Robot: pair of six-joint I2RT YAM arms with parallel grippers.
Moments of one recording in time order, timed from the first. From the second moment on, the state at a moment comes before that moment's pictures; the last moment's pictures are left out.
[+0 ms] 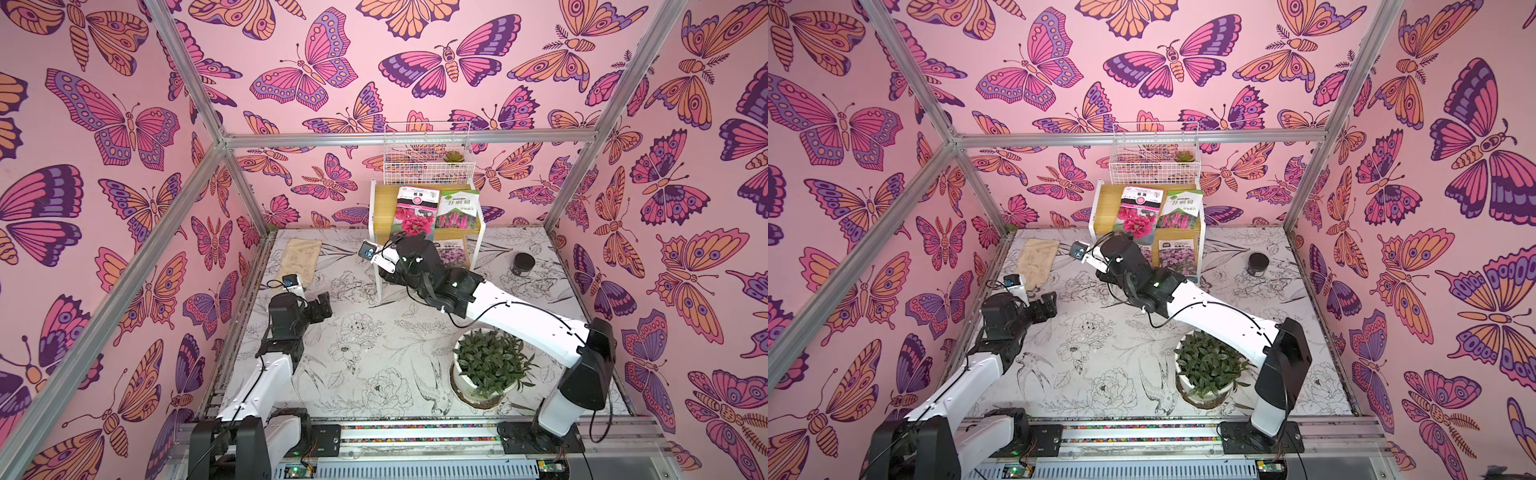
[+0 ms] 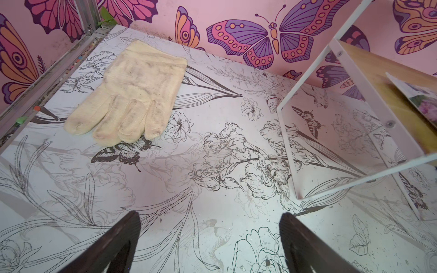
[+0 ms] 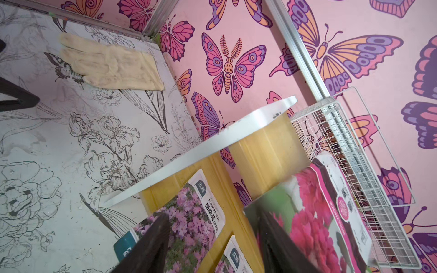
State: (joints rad) left arm 0.05 1.07 0.46 0.15 0.14 -0.23; right arm 0.95 1.72 1.65 -0.29 0.44 -0.68
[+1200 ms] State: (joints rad) left arm 0.06 1.01 0.40 0.27 0.30 -0.24; right arm 1.16 1.43 1.53 -0.38 0.44 -0.60
